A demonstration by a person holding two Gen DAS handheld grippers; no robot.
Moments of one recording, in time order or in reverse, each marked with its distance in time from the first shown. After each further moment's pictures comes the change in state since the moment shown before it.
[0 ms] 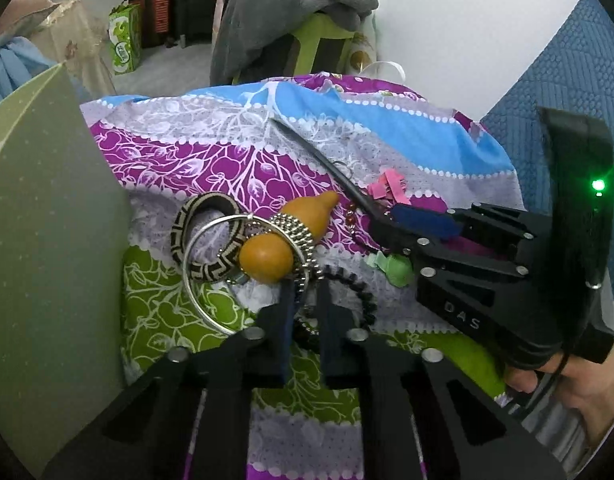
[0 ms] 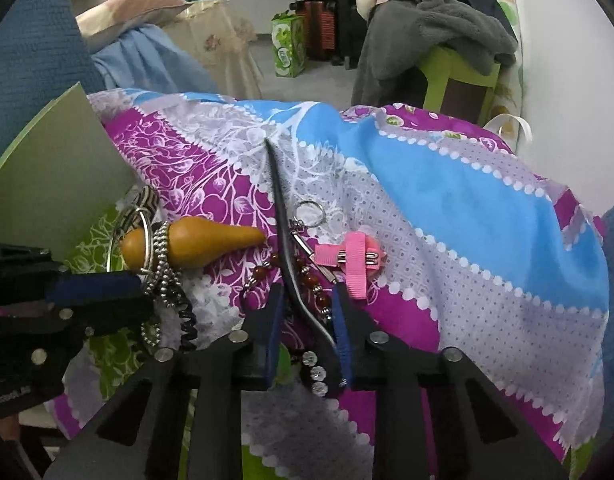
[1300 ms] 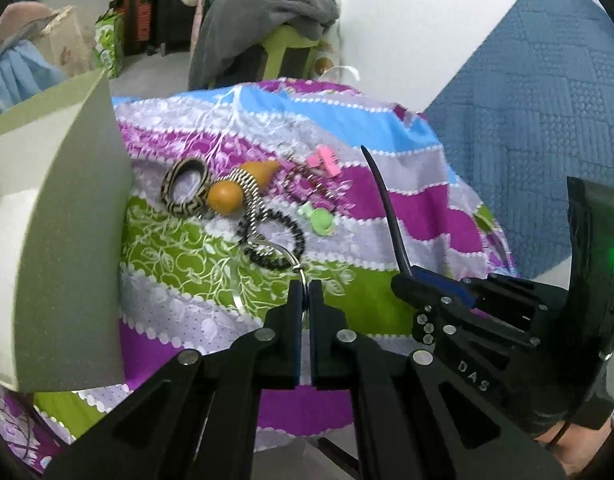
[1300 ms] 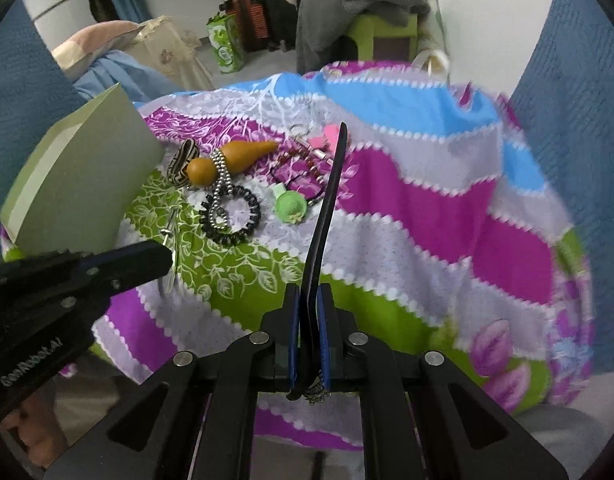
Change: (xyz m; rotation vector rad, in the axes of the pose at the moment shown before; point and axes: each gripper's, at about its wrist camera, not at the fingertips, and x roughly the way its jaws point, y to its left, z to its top) left arm -0.069 -0.025 -0.042 0.037 -0.035 -0.101; right arm -0.097 0.046 -0.067 0.247 0.036 -0.152
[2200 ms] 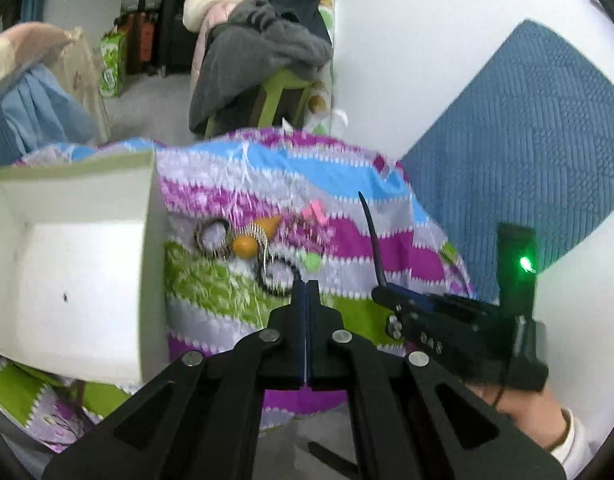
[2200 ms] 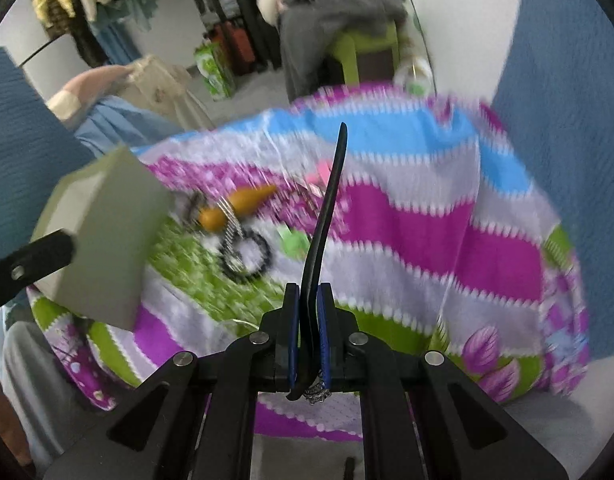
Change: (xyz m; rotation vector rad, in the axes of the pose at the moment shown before) left arm -0.066 0.015 0.017 -0.023 -0.051 -0.051; right arm 0.002 -0.023 0.009 0.160 0.014 0.092
